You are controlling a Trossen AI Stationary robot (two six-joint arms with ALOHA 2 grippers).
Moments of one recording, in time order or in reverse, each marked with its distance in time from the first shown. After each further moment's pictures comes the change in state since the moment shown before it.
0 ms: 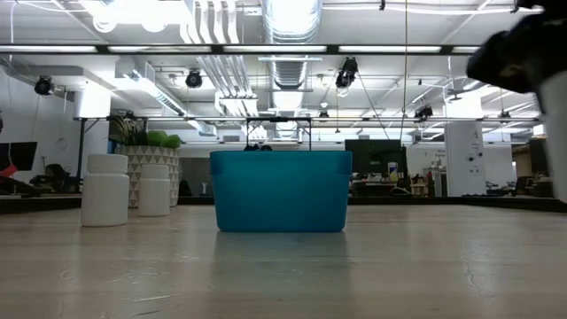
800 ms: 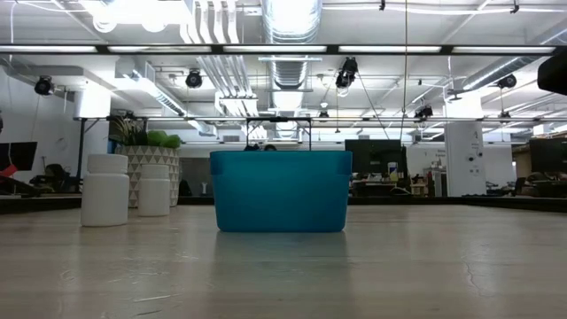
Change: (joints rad) left arm 0.000 0.000 0.002 -0.002 0.001 0.001; right arm 0.164 0.087 -0.010 0.022 -0.008 0.137
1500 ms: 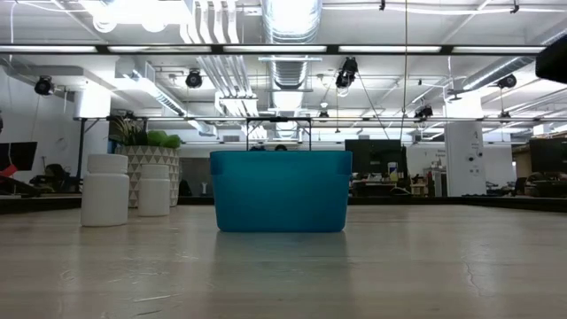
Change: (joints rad) left arm 0.000 0.000 0.001 0.002 0.008 0.000; right arm 0.001 0.001 0.044 -0.081 0.019 -0.012
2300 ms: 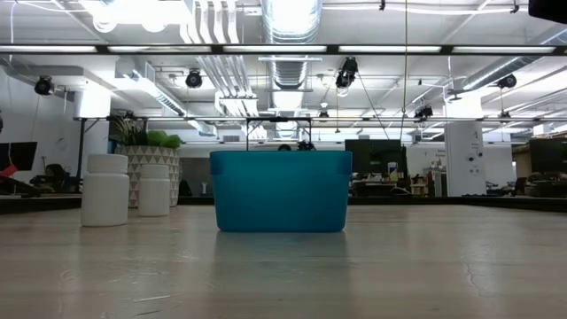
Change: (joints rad) left arm 0.000 0.000 0.010 -0.002 0.000 0.000; right arm 0.002 0.000 0.202 -0.236 0.007 -0.016
